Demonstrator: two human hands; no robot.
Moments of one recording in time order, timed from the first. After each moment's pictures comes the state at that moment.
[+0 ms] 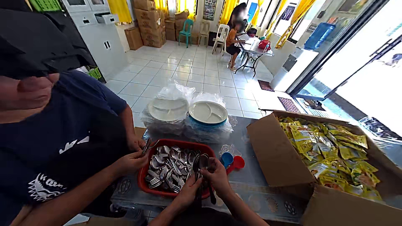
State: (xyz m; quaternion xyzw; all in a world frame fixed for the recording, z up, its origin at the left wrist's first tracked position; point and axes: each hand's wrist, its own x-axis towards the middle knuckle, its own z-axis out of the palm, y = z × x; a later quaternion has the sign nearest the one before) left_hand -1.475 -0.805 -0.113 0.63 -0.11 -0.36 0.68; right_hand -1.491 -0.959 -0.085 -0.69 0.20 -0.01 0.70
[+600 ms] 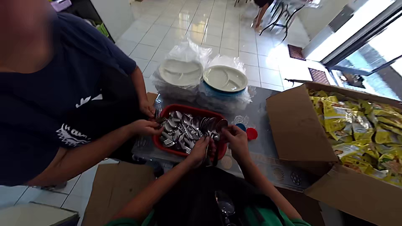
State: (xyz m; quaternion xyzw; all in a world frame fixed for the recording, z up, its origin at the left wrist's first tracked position) left_hand -1.471 -0.815 -0.099 0.56 0.05 -0.36 0.75; right_hand -1.485 -0.972 -0.074 -0.69 0.17 -0.08 0.70
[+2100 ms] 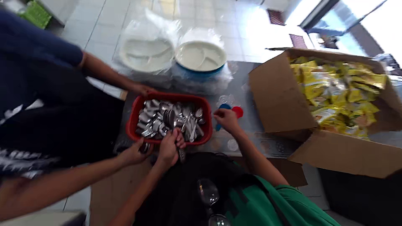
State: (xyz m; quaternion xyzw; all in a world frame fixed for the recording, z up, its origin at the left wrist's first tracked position) left_hand -1.477 -0.787 -0.093 0.50 0.17 -0.26 0.81; right_hand -1.468 -1.045 -0.119 -0.90 0.15 0.08 0.41
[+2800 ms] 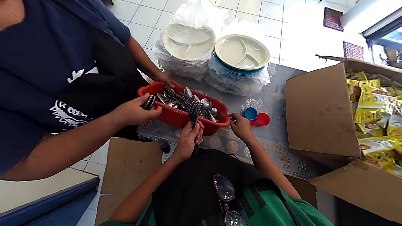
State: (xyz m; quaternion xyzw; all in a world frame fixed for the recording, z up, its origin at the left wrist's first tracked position) left_hand -1.482 -0.764 -0.095 0.51 -0.02 -0.19 0.84; right_hand -1.453 -1.014 -0.145 -0.92 0.13 0.18 0.33
